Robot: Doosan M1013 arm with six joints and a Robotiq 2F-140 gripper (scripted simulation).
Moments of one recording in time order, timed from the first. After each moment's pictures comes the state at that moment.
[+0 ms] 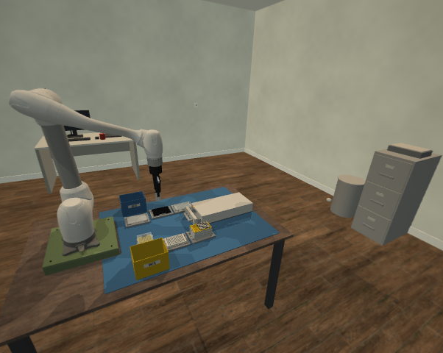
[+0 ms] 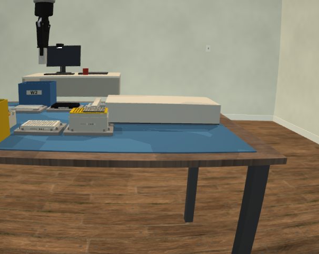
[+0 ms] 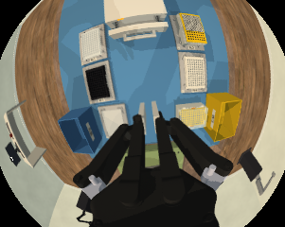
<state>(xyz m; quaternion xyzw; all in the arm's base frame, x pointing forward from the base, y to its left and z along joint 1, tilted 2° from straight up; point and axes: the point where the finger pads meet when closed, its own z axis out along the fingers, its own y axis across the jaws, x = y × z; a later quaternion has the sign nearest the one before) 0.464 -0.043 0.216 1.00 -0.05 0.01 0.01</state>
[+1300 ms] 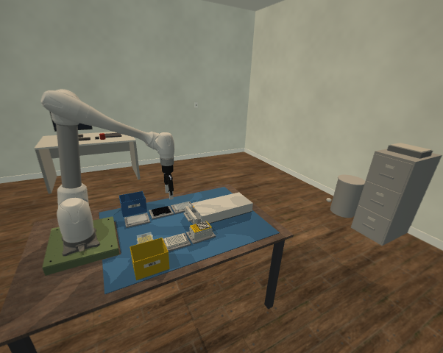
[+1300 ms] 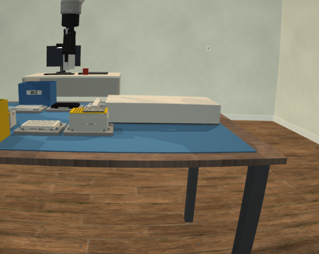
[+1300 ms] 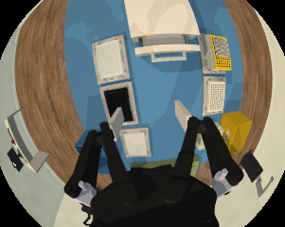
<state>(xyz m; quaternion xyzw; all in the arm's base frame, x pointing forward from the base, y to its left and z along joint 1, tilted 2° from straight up) 0.568 0.027 0.179 1.00 -0.06 0.01 0.01</state>
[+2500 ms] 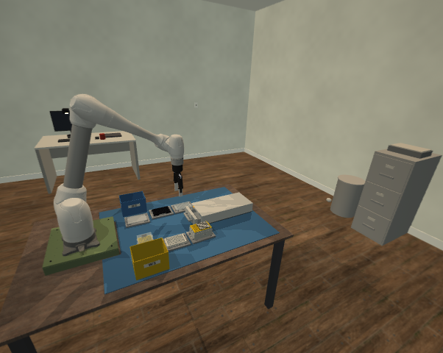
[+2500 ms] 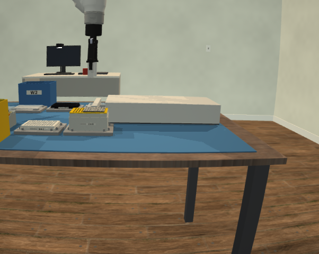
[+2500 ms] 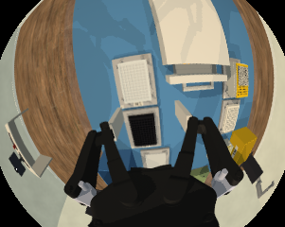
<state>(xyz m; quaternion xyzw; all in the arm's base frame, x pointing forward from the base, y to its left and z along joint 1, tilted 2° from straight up) 0.669 0.094 0.144 1.00 -0.06 0.01 0.01</state>
